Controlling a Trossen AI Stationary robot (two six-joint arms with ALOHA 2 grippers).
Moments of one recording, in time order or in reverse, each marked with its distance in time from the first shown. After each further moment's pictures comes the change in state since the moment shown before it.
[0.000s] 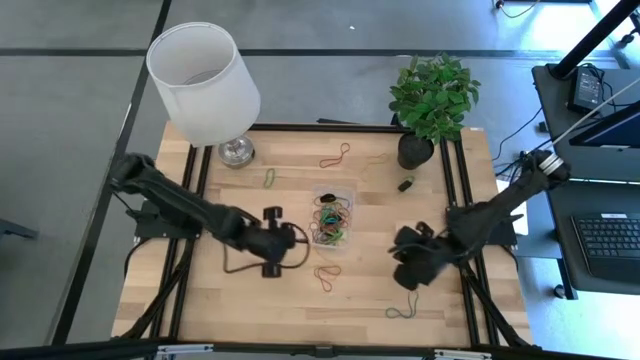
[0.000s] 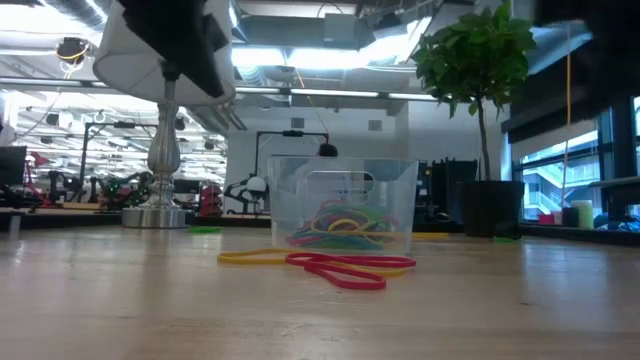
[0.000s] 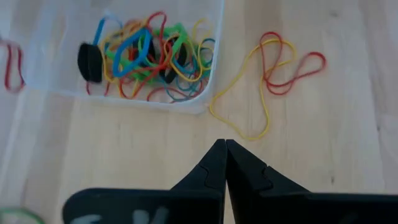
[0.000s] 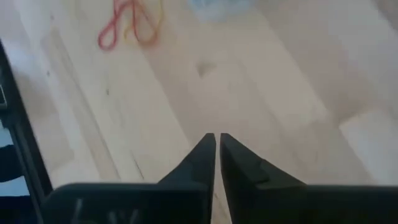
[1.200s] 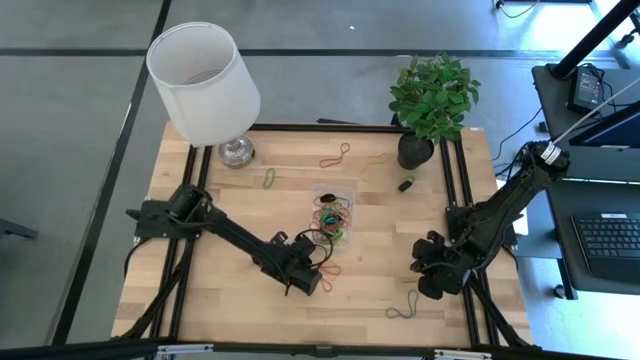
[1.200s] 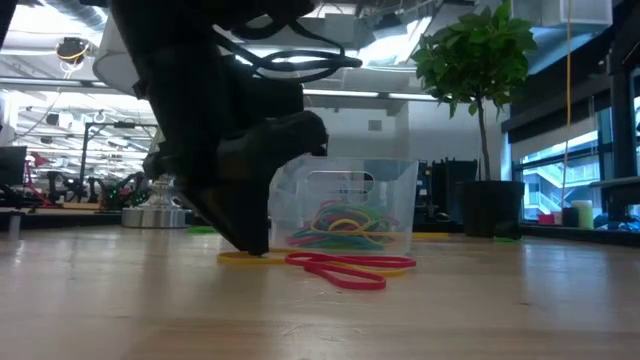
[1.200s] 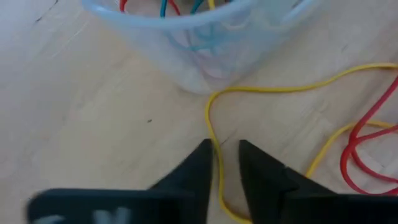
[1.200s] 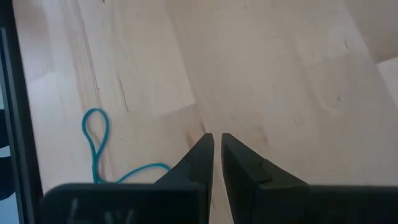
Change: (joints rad) left arm -0.038 0.572 0.201 0.034 -0.144 -0.846; right arm 0.231 -0.147 -0.297 0.165 0.002 0.045
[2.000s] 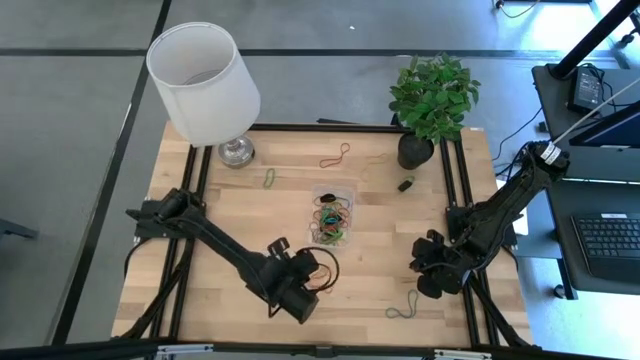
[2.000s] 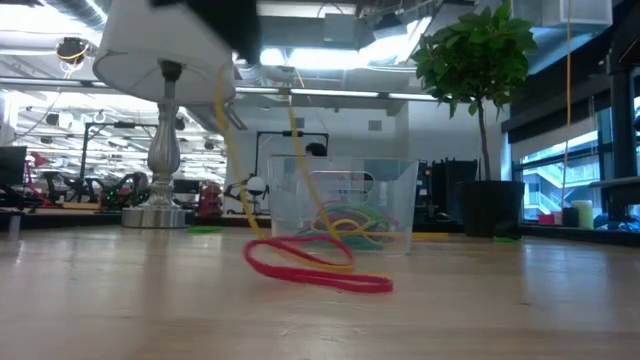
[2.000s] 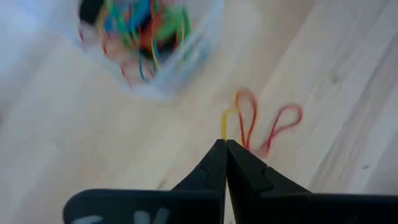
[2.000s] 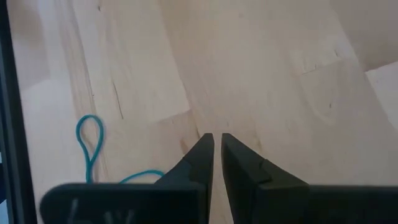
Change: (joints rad) left arm -0.124 -0.053 0.471 -0.521 -0.035 0.108; right arm 0.000 0.002 0.000 -0.004 0.027 -0.006
